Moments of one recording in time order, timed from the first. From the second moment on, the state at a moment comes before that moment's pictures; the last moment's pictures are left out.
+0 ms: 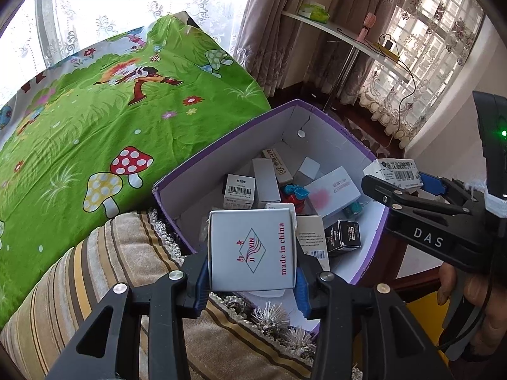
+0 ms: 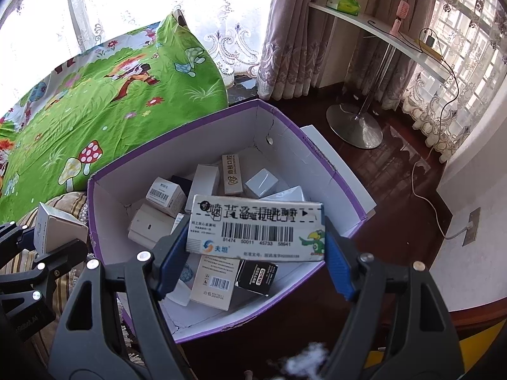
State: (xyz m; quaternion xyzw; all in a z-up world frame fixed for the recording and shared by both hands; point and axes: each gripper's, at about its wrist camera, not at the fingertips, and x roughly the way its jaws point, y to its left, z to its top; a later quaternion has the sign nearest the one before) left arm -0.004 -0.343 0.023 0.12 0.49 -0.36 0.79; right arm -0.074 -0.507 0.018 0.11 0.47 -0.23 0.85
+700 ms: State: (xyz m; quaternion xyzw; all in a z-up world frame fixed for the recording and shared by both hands) left arm -0.014 -0.327 0.017 0.10 0.53 -0.35 0.76; right arm -0.084 -0.496 0.019 0.10 0.48 -0.22 0.85
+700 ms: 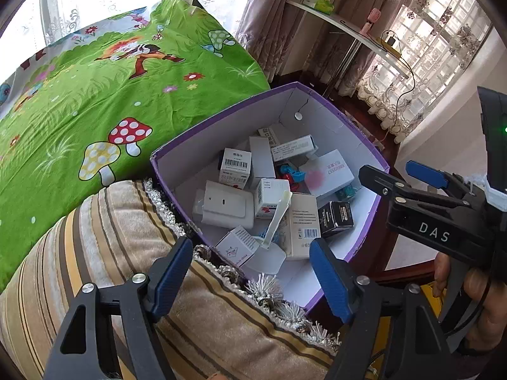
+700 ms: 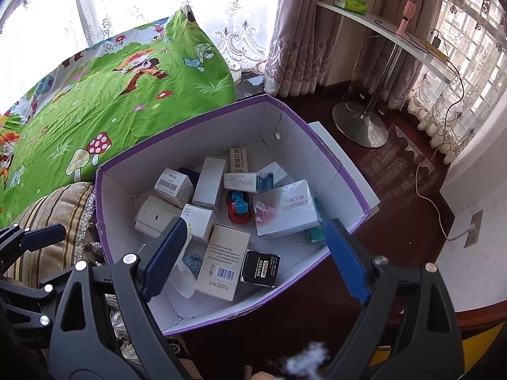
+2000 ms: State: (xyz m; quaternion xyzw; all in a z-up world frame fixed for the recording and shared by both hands) left arm -0.021 -0.324 0.014 0.12 0.53 -0.35 0.77; right arm -0.096 -0.487 0.015 0.10 0.49 -0.20 0.84
